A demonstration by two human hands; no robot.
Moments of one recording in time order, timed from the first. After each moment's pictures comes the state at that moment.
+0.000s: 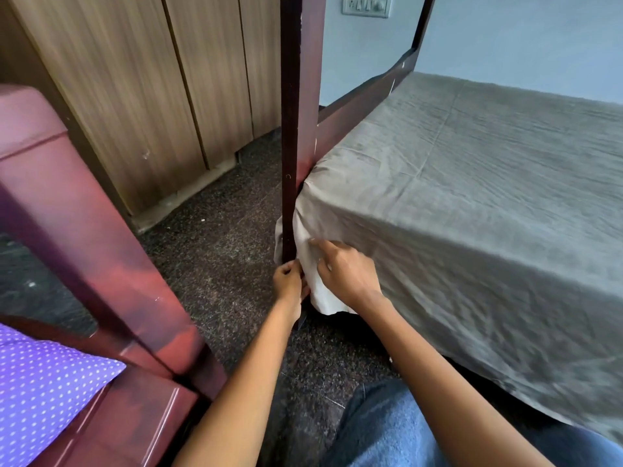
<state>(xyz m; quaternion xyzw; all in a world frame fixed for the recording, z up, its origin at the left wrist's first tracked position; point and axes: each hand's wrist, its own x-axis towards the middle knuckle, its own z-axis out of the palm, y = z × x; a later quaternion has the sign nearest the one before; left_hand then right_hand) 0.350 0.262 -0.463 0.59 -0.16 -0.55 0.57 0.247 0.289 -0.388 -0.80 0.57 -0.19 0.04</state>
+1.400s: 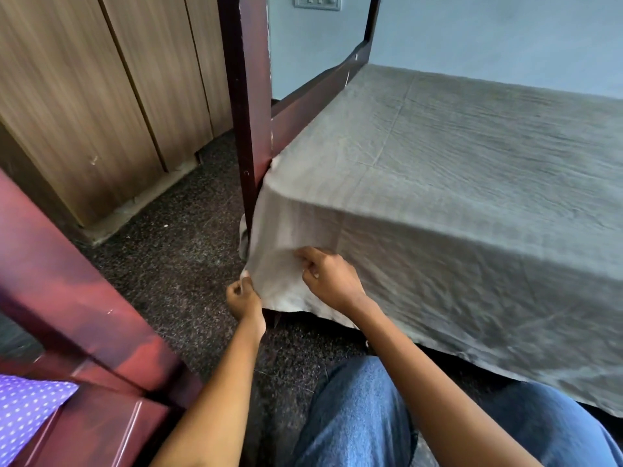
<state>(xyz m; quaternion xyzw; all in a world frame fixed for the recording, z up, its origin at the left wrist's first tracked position) 0.363 0.270 -0.510 0.67 -0.15 -0.42 0.59 0.221 0.306 -0.400 -0.76 0.60 -0.20 0.16</state>
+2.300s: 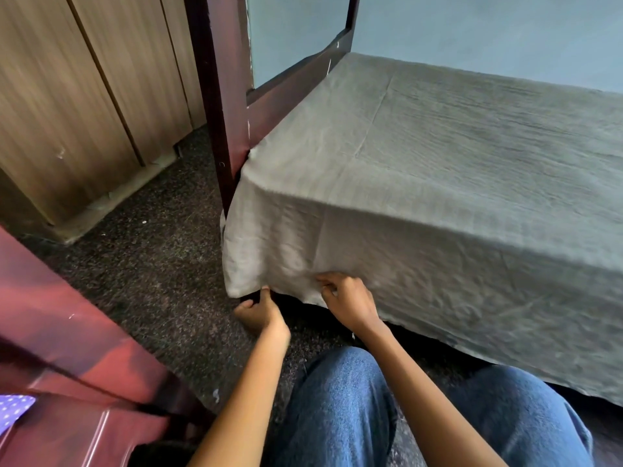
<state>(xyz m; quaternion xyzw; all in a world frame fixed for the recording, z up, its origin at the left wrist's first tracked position) 0.302 0.304 -0.490 0.71 -0.02 -0.43 0.56 0.174 0.331 -0.449 -0.66 0.69 -0.22 0.21</state>
